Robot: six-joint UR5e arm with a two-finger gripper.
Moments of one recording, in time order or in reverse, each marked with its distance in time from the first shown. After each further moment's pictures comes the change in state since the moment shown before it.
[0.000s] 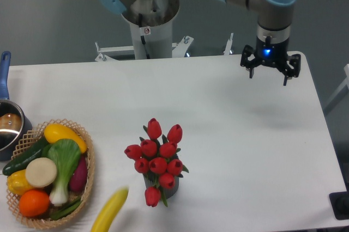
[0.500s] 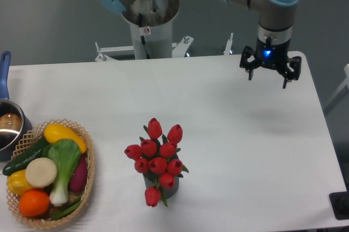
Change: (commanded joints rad) arm -0.075 0.017 -0.017 0.024 -0.078 -0.011
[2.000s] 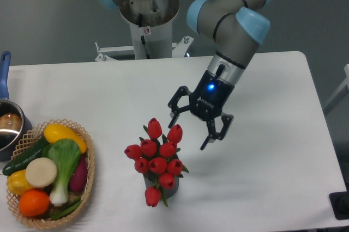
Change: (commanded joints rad) arm -0.160 -0.159 0.001 0.176 -0.804 -0.120
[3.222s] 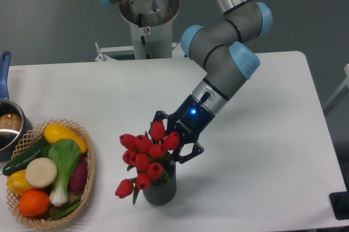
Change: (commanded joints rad) arm -0.052 -0.083 0.086 0.012 -0.106 -0.034
